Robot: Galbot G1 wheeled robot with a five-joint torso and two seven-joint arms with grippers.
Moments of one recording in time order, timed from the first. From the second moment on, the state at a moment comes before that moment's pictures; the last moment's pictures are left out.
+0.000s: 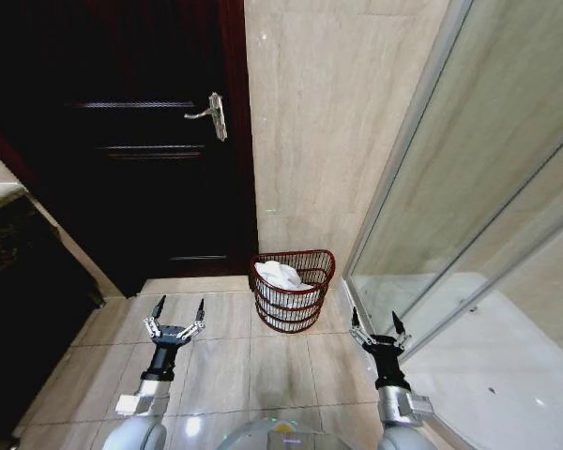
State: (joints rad) left arm 1.82 -1.34 -0.68 -2.06 -0.23 -0.54 0.05; right arm -1.83 1.45 0.49 2.16 0.04 0.25 0.19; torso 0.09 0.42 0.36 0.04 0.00
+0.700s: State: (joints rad) left arm 1.82 -1.34 -0.67 -2.05 -0.22 -0.55 0.05; right arm -1.84 1.45 0.47 2.15 0.04 0.26 0.20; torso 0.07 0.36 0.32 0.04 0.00
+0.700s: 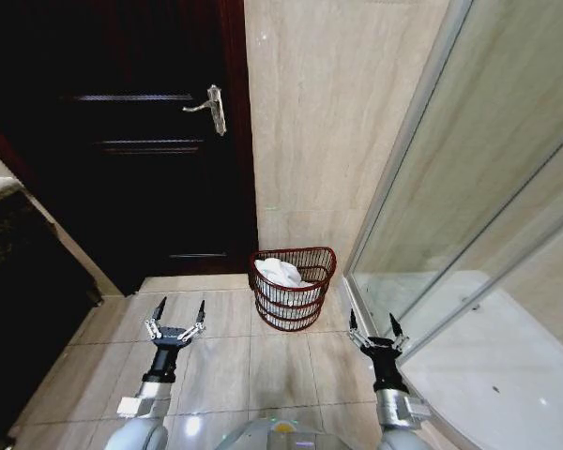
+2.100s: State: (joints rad) left arm 1.83 -1.35 -0.67 -2.05 -0.21 -0.55 0.05; right arm -1.85 1.43 0.49 2.13 0.05 0.29 0.20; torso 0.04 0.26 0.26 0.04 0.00
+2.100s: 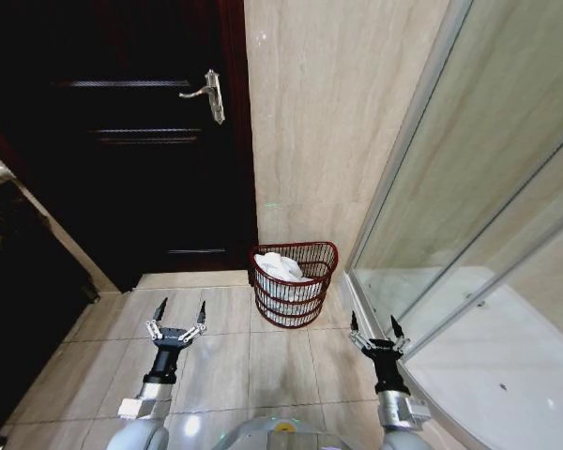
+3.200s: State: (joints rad) left arm 1.83 -1.36 -0.67 -2.05 -0.21 -0.56 0.05; right arm -1.86 1.42 0.47 2.12 0.02 0.30 0.20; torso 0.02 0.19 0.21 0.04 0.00
